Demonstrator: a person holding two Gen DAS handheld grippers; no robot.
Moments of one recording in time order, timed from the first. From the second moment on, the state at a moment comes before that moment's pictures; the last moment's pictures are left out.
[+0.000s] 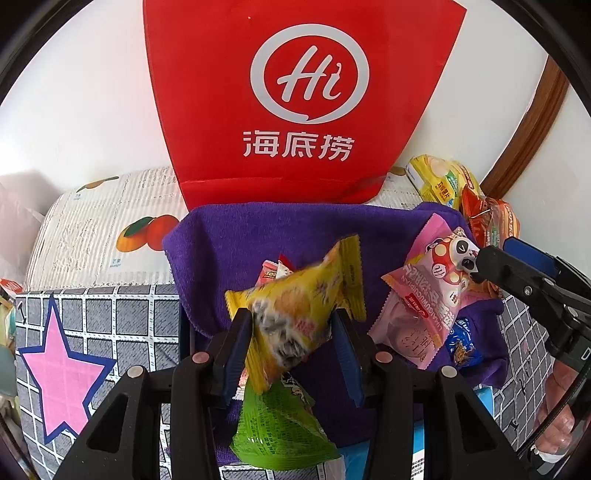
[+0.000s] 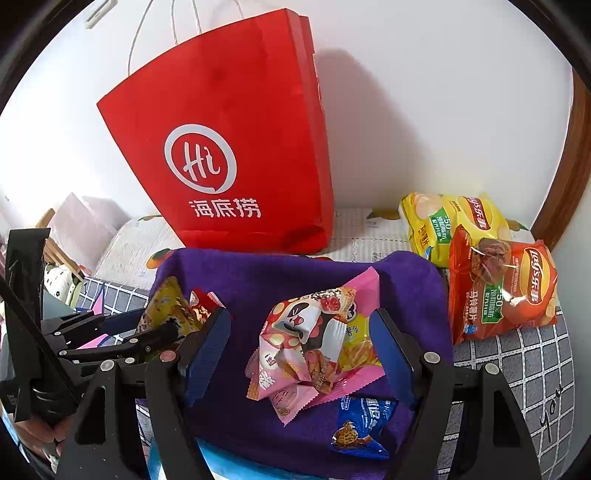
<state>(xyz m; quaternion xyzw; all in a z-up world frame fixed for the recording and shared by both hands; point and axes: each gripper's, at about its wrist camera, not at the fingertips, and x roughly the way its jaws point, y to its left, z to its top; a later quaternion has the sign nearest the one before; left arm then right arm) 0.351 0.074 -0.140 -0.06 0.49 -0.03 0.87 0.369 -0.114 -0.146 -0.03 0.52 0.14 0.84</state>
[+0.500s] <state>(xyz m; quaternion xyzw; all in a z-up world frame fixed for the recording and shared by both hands) 0.347 0.072 -0.130 -0.06 0.47 -0.04 0.88 0.370 -0.114 -0.145 -0.03 0.52 0.14 0.84</state>
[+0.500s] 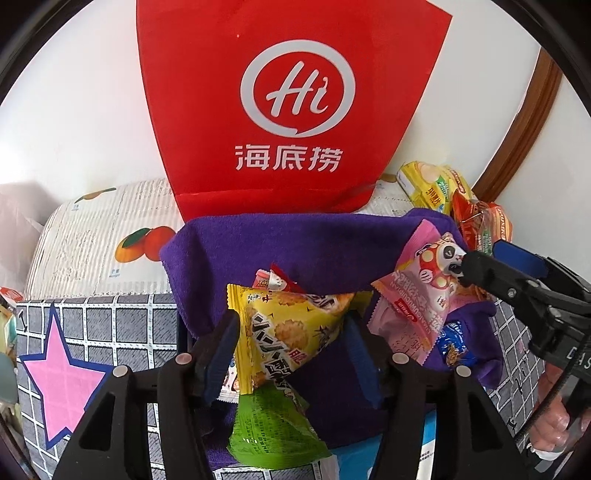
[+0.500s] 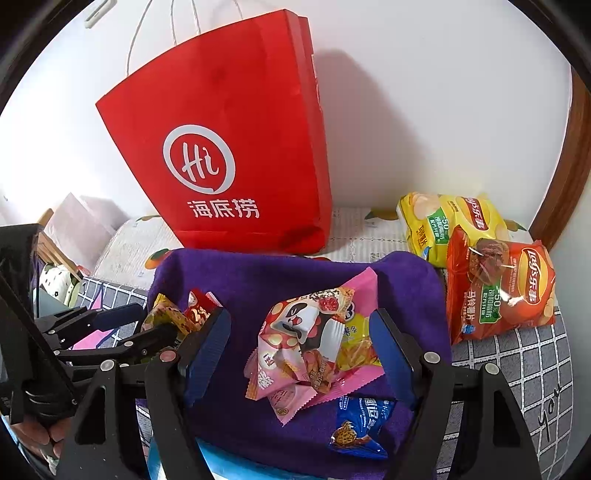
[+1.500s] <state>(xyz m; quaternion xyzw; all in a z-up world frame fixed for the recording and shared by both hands) 0.336 0.082 -0.106 -0.10 0.44 -0.06 0.89 0.366 -0.111 -0.142 -0.04 0.51 0.14 0.85</state>
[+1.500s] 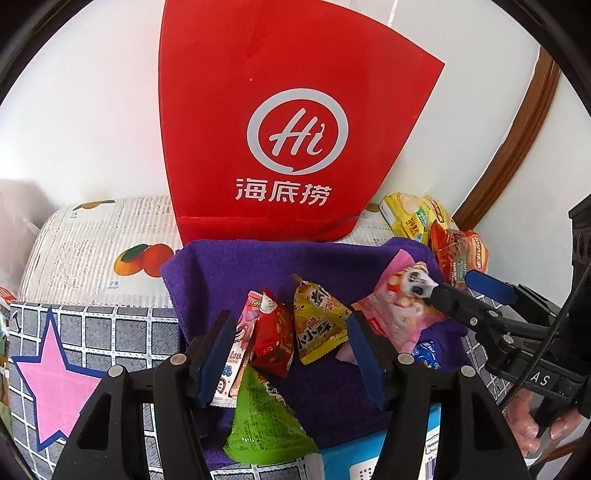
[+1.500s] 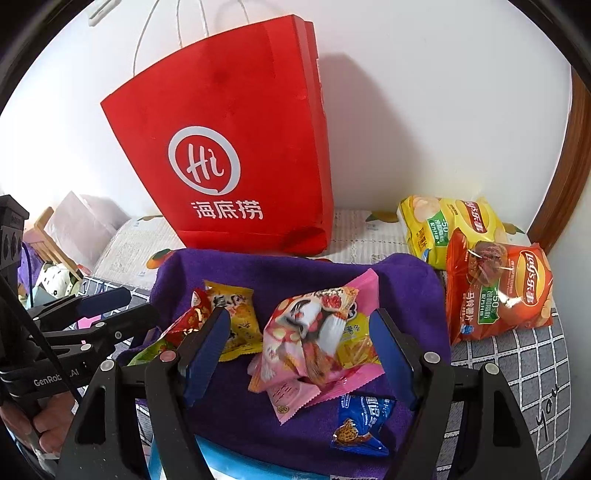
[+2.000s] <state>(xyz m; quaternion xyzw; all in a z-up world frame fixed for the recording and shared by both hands) 0.320 0.080 -0.086 -0.09 0.42 -0.07 0.90 0.323 -0.093 -0.119 -0.05 0.50 0.14 0.85</state>
